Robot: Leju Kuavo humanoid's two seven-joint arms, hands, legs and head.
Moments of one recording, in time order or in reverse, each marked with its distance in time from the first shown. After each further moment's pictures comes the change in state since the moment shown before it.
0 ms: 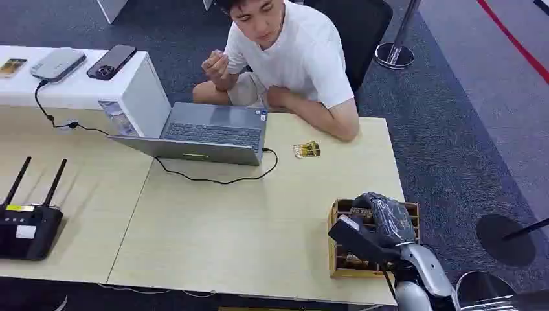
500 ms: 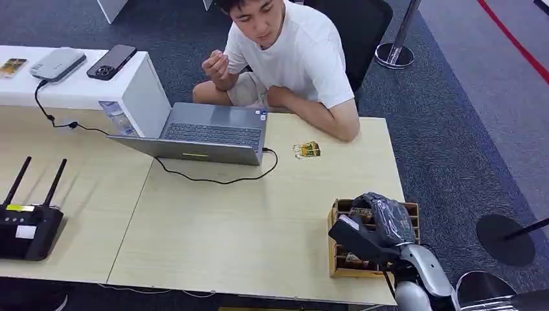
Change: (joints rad) left arm 0.000 0.000 -0.001 0.000 0.002 0.000 0.001; right arm 0.000 0.002 0.000 0.002 0.000 0.005 0.006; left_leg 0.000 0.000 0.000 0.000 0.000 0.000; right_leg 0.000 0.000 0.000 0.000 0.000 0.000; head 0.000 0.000
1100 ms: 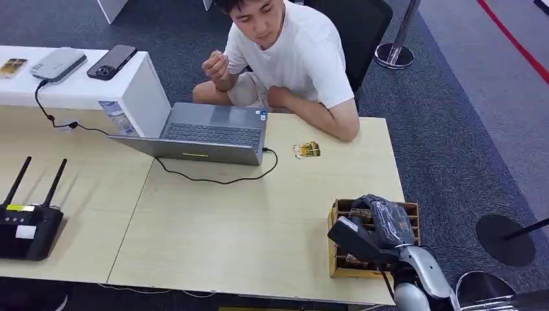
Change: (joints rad) left arm 0.000 0.000 -0.007 0.000 0.006 0.000 0.001; right arm 0.008 0.004 0.000 0.002 0.006 0.006 0.006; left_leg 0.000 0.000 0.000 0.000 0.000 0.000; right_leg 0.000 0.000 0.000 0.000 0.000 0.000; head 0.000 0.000
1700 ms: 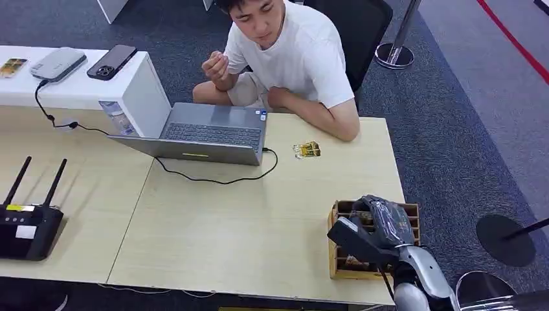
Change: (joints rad) left arm 0.000 0.000 -0.014 0.000 0.005 0.000 0.000; right arm 0.001 0.002 0.000 0.000 0.002 0.000 0.000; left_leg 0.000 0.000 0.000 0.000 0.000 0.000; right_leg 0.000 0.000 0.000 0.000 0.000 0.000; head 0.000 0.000
